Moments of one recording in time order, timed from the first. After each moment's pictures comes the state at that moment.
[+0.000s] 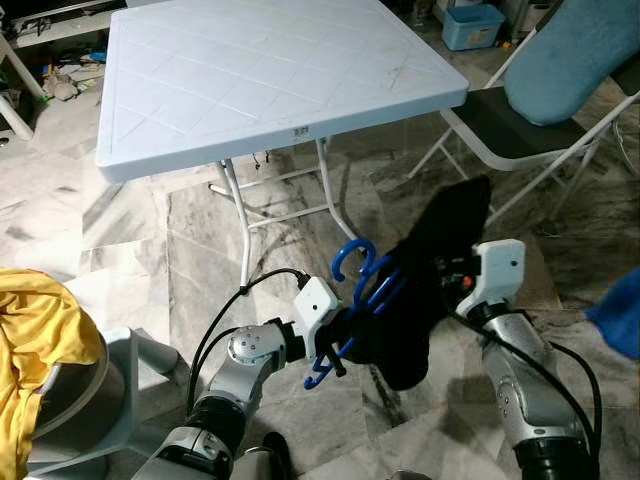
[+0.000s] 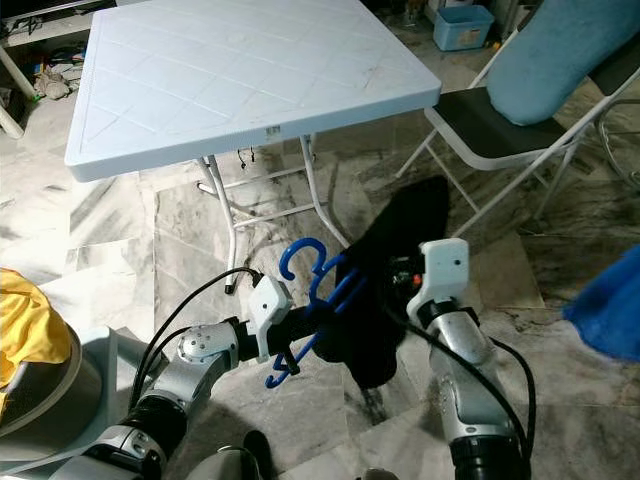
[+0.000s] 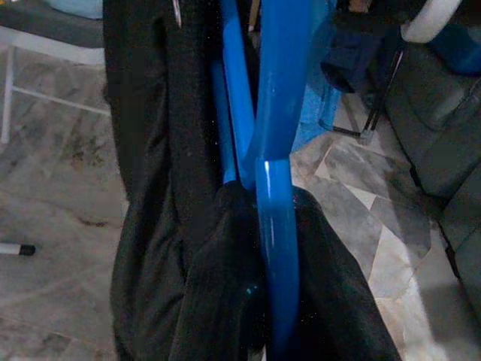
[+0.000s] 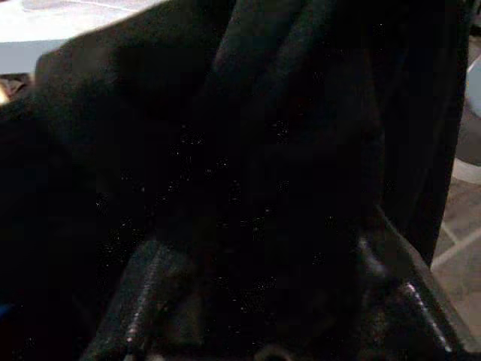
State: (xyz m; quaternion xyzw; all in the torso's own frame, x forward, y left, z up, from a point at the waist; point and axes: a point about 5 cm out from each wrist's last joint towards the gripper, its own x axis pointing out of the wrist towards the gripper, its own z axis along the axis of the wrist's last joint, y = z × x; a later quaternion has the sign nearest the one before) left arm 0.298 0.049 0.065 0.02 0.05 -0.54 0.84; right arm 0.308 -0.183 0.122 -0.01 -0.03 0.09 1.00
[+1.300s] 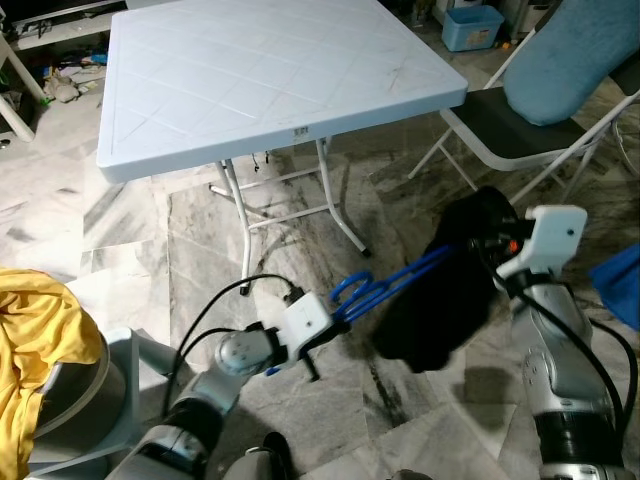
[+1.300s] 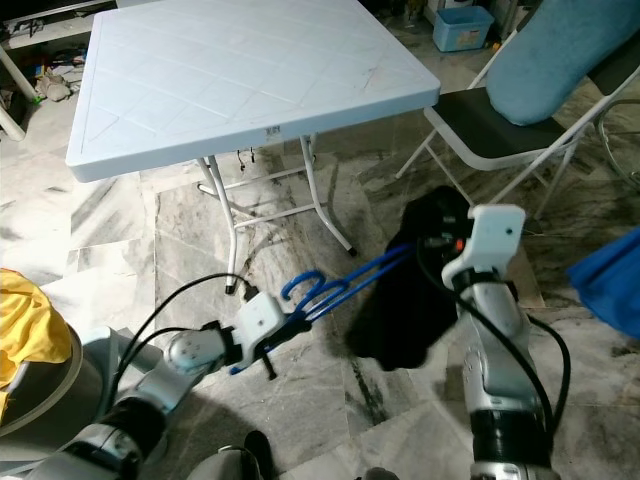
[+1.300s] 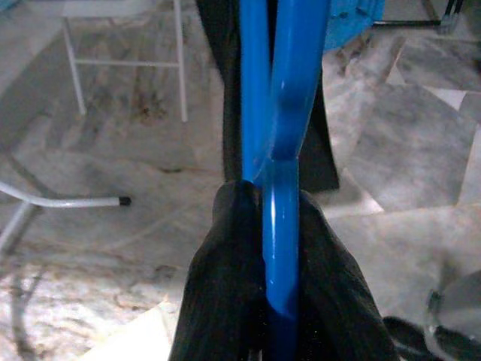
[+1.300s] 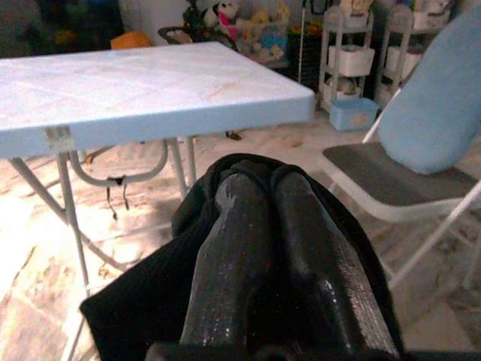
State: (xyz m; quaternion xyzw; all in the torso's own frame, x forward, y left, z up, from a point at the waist) left arm 0.297 0.082 0.049 0.19 0.06 -0.49 0.85; right arm 0.324 -0.212 0.166 0.00 -0.10 0.01 0.99
